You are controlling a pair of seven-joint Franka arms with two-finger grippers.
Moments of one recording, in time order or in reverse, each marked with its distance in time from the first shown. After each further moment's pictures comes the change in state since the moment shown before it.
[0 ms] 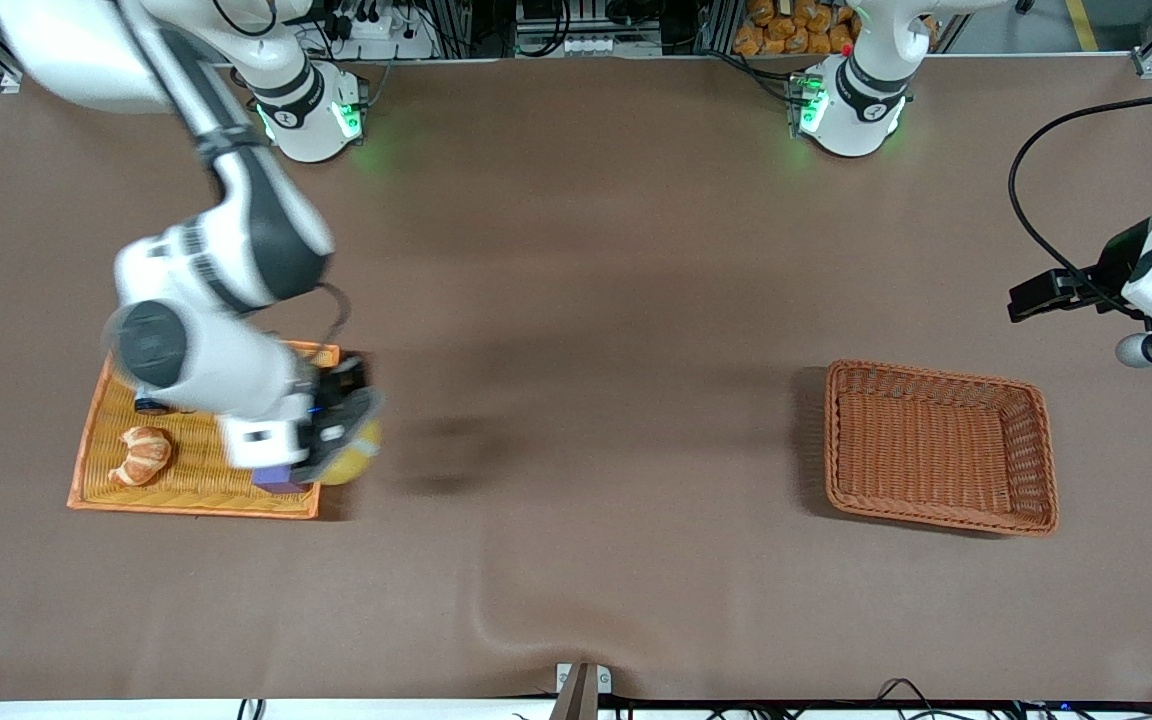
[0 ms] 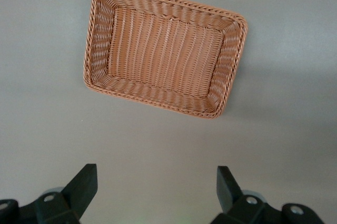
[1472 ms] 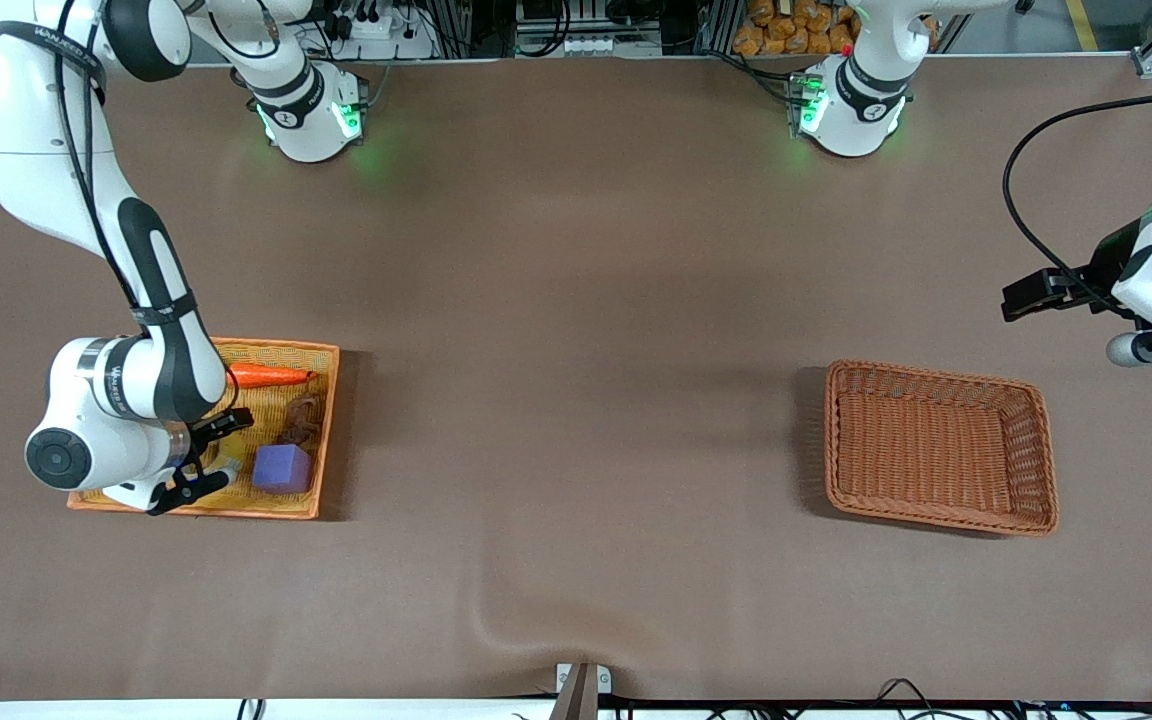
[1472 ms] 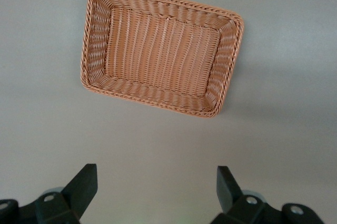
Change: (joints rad) left arm -0.010 -0.001 -0.003 -0.001 0.000 0.000 0.000; right arm -0.153 0.201 -0.405 -0.090 0.000 0.053 0.041
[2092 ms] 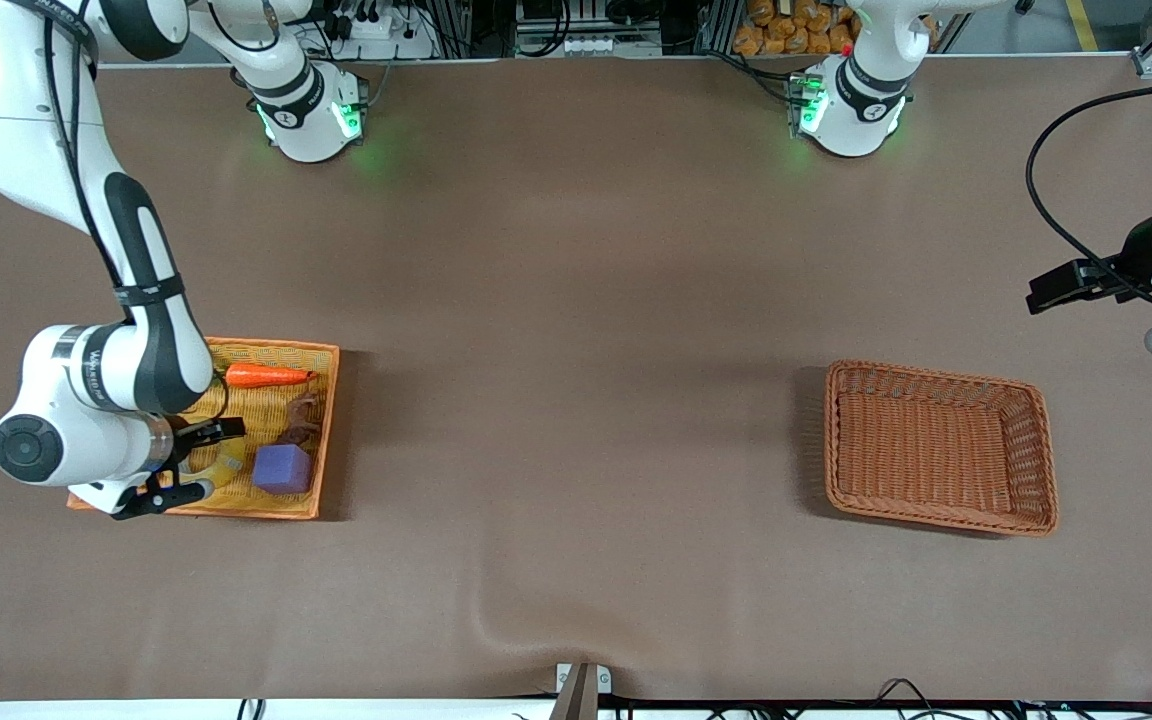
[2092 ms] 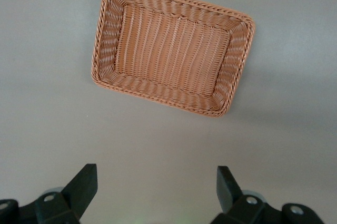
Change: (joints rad) left arm 0.035 -0.016 0.002 -0.002 0.000 -0.014 0.000; right arm 0.010 -0.063 -0.005 0.019 0.000 -0.003 0.158
